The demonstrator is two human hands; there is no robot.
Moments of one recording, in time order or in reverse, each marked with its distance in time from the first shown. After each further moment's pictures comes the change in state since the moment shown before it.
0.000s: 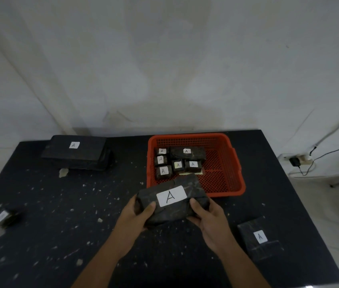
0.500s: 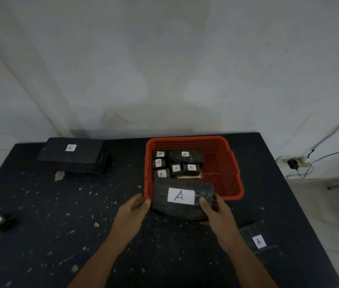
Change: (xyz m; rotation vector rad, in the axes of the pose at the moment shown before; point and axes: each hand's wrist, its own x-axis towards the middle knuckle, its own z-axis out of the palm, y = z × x) left_hand 0.024 0.001 0.003 0.325 0.145 0.100; right_hand 0.019 -0.009 -0.026 -0.359 0.131 -0.090
